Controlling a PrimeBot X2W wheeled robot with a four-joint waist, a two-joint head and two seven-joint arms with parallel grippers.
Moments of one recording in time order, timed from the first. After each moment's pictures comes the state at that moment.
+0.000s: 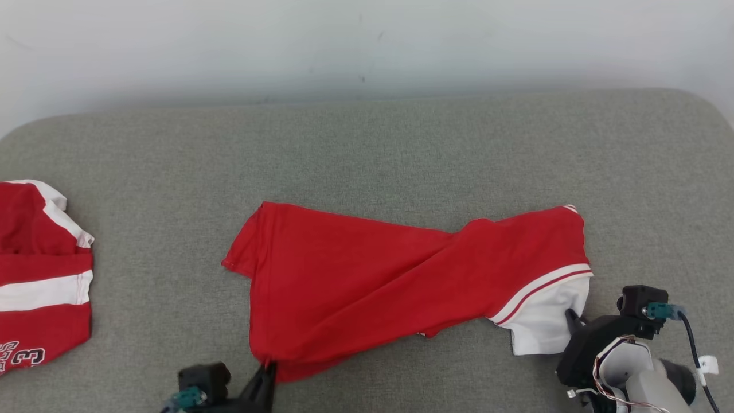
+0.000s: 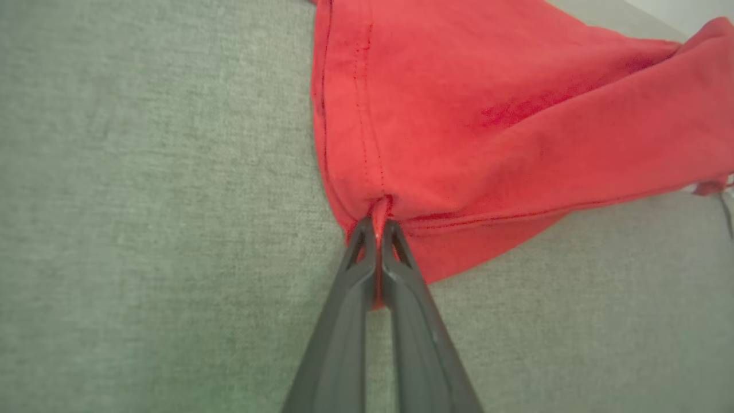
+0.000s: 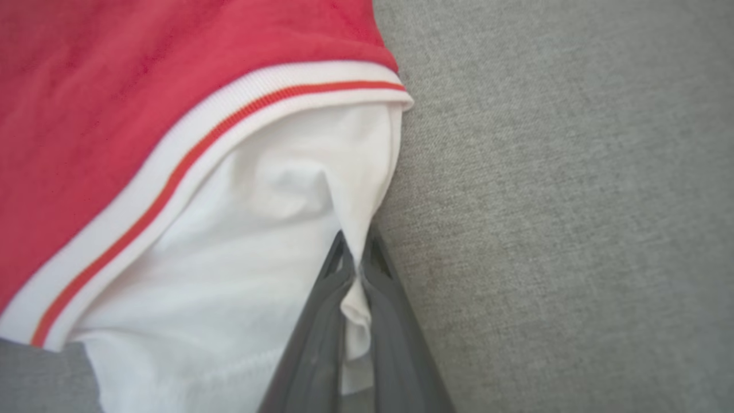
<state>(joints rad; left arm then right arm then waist) -0.10 0.06 -0.22 0.38 -0.38 0.00 0.04 -0.38 -0.07 -0.12 0.76 0.23 0.13 0.19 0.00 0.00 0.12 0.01</state>
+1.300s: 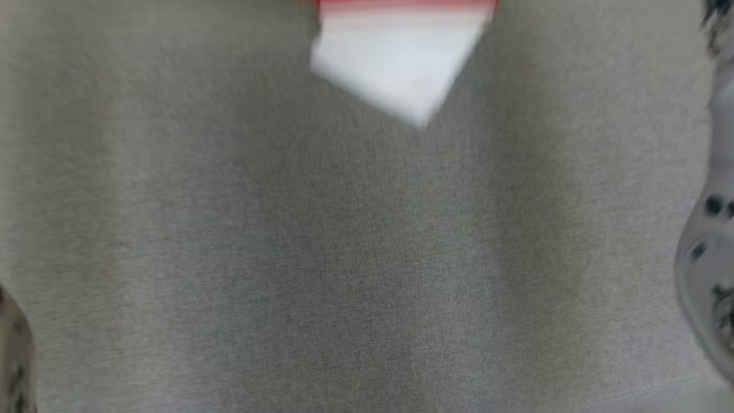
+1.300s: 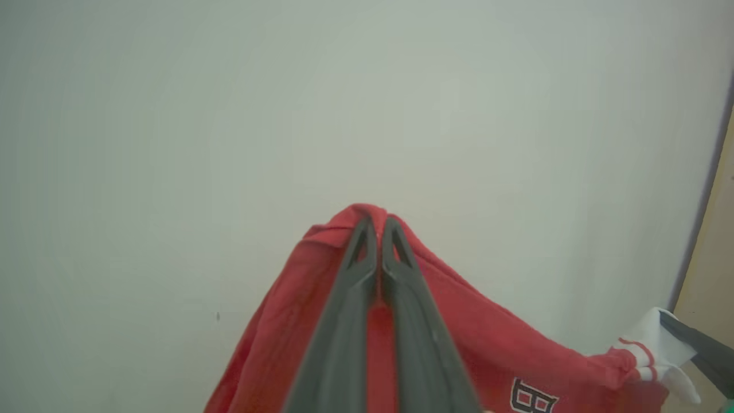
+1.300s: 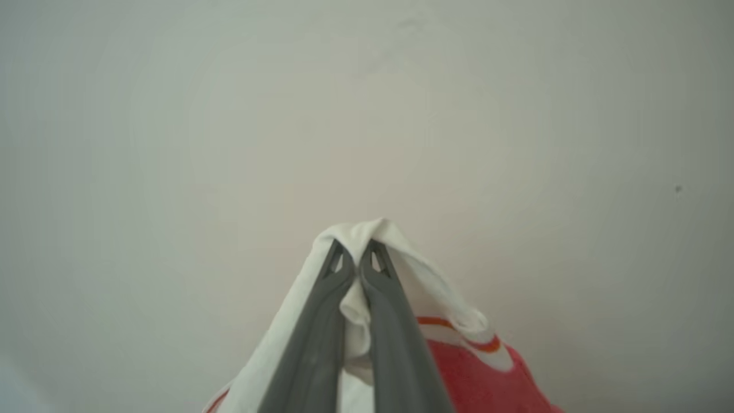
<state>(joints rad) -1.32 0.28 -0.03 0.25 -0.64 -0.08 0.09 -1.51 -0.05 -0.13 0.65 0.73 0.13 0.22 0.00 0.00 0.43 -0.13</state>
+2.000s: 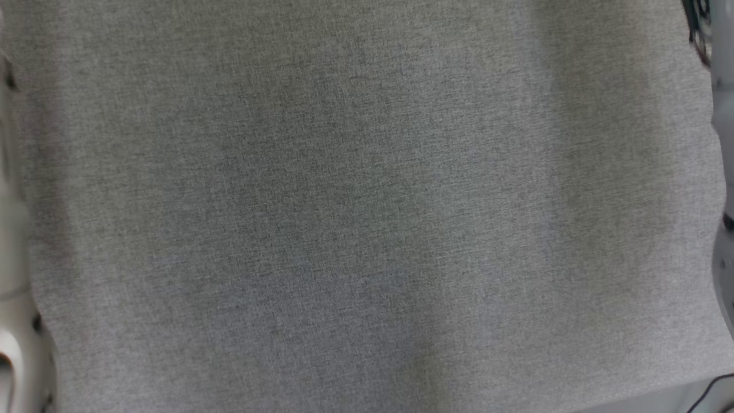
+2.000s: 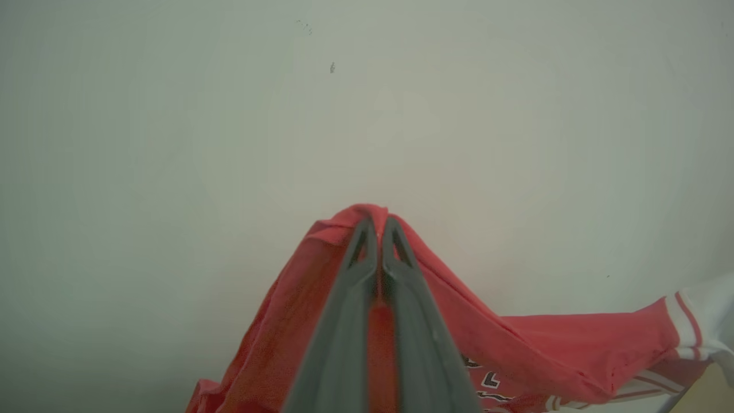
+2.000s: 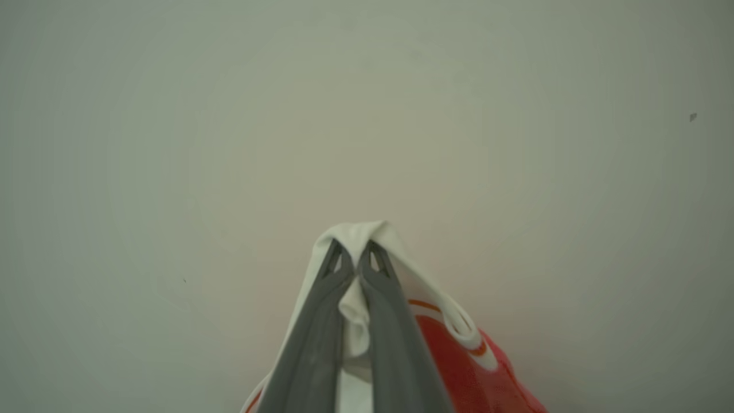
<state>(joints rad) -1.31 0.26 -0.05 0.43 -0.64 -0.13 -0.26 -1.55 -0.16 0.25 0.57 0.81 0.13 -0.21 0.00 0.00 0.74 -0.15</state>
